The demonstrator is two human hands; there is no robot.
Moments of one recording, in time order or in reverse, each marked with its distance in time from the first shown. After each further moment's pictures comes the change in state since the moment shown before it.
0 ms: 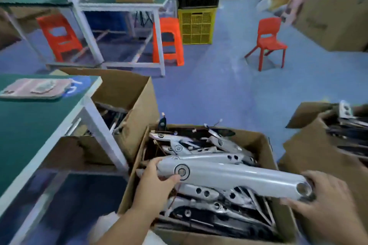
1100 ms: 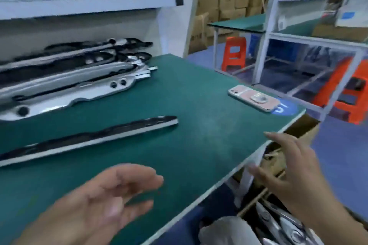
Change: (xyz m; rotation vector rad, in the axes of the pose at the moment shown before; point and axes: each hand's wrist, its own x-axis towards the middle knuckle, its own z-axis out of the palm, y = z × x) left_hand -0.263 -0.037 -0.285 -0.947 0.291 0.479; right_hand -0.060 -0.420 0.020 0.477 -0.211 -1.069
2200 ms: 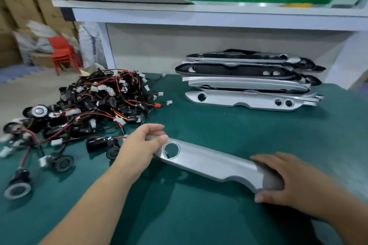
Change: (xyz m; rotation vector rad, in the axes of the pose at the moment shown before) left_hand -0.140 0.112 -0.195 0.740 1.250 0.163; right_hand 0.074 -0.249 0.187 -0.238 -0.774 -0.835
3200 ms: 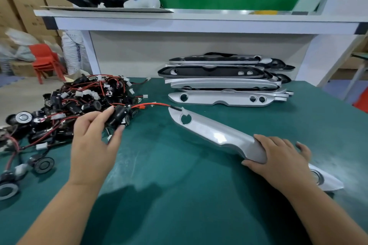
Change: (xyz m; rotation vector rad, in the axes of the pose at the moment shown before) left_hand -0.039 0.024 -0.027 0.693 0.561 0.655; right_hand -0.014 0.012 0.017 -0.162 0.394 0.453
